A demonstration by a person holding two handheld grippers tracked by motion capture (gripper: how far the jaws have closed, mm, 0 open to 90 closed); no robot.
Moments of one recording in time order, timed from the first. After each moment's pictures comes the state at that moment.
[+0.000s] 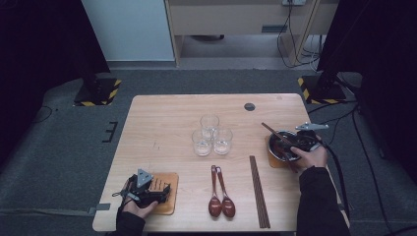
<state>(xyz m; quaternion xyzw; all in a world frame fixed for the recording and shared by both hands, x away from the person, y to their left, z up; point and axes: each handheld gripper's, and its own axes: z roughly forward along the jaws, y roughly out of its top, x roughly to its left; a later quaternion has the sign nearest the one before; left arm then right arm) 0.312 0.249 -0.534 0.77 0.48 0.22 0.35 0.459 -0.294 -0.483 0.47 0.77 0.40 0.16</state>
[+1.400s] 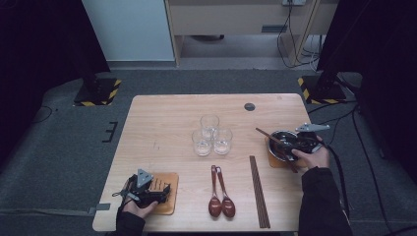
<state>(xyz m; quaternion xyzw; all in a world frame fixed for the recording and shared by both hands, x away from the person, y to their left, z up) 0.312 0.249 -0.534 0.77 0.48 0.22 0.35 0.447 -0.291 -0.470 0.44 0.79 0.41 0.15</state>
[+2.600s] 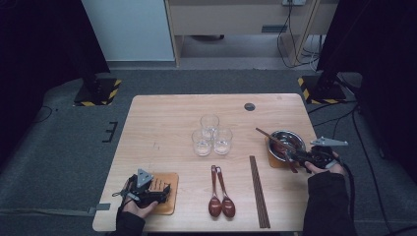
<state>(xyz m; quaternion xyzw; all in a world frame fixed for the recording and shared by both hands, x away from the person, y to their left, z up) 0.312 0.249 -0.534 0.77 0.48 0.22 0.35 0.393 -0.315 -0.469 0.50 0.76 0.39 0.17</state>
